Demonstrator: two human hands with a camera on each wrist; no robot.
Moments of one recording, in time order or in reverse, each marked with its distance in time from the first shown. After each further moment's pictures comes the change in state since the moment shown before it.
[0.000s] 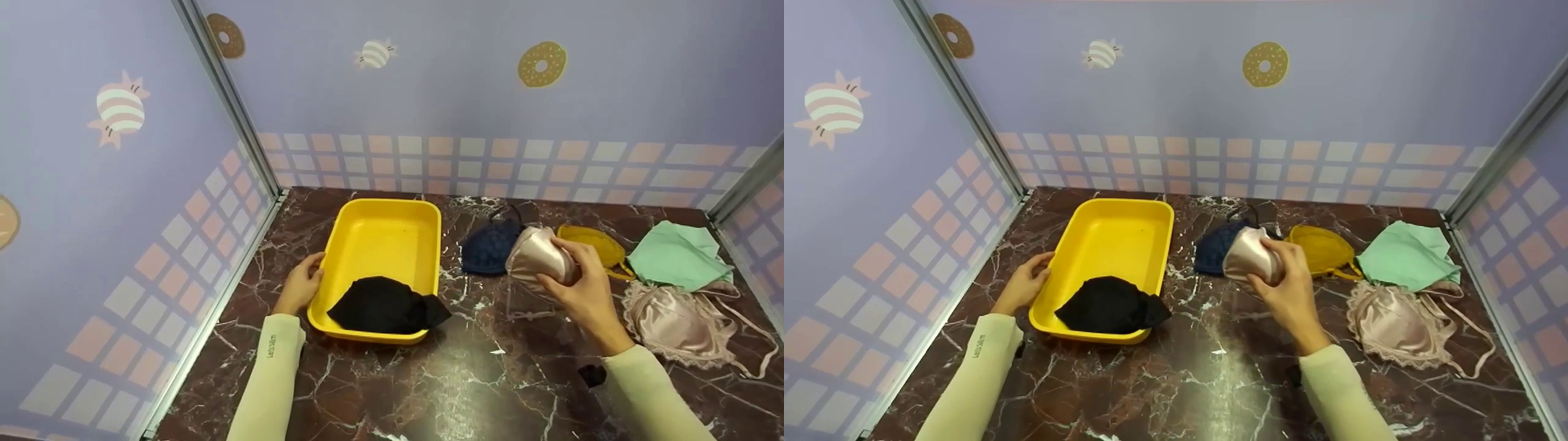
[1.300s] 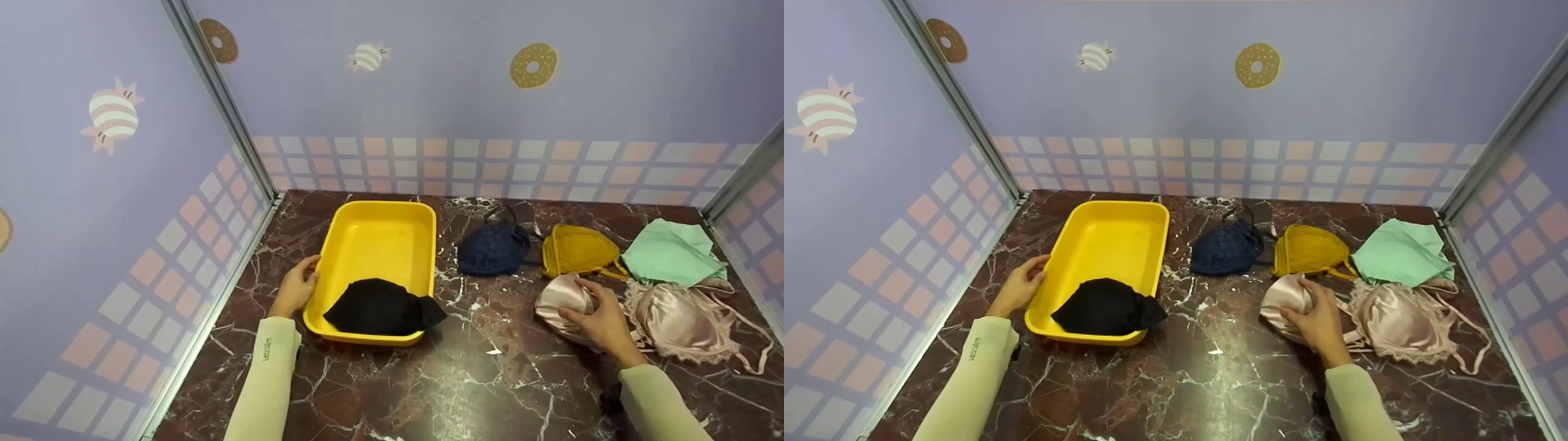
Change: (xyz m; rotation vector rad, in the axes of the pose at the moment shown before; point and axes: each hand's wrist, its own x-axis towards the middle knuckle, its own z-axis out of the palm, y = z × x) left_hand 0.001 -0.001 0.000 -0.010 -0.002 0.040; right_hand -0.061 0.104 -0.020 -0.095 -0.193 0.334
